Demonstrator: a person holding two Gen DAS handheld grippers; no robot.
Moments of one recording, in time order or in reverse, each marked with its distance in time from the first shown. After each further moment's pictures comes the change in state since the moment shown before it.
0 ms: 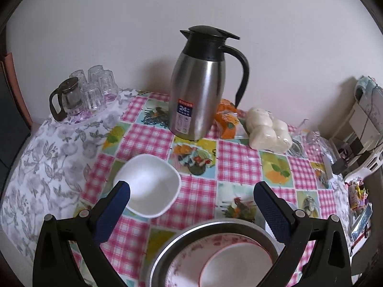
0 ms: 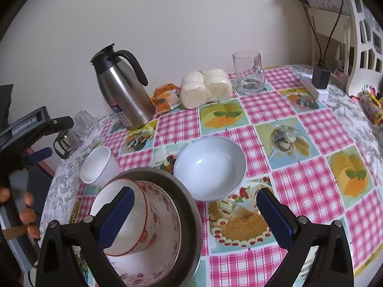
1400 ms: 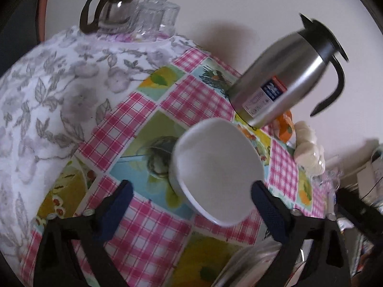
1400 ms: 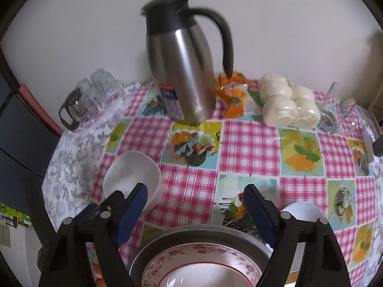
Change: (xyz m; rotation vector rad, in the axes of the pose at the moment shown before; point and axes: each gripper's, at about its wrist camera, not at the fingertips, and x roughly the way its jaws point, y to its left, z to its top) left arm 0.096 0.135 -0.051 -0.413 0.118 -0.091; right arm 0.115 0.166 0.088 -0.266 0.256 0.019
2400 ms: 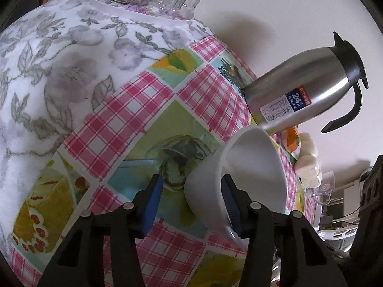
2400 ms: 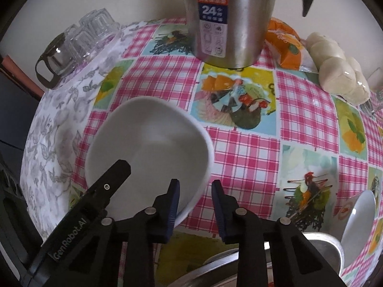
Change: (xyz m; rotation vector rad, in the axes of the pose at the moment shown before) left arm 0.039 0.038 0.009 -0.111 0.062 -0.086; right arm 0.115 0.073 -0.012 -0.040 0.249 -0.041
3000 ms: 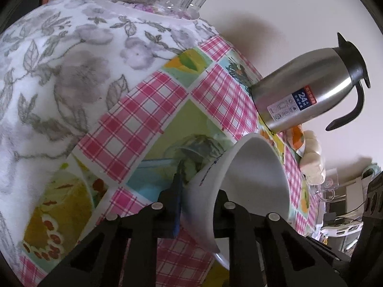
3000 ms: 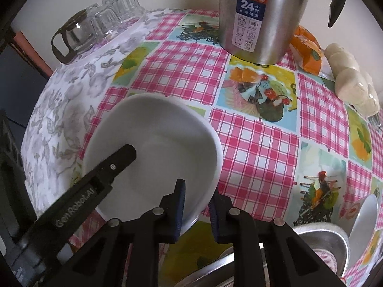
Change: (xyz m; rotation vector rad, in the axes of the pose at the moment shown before) left arm -0.004 0.016 0.001 0.020 0.010 0.013; right arm 0.007 0.026 -0.019 -0.104 0.011 0.004
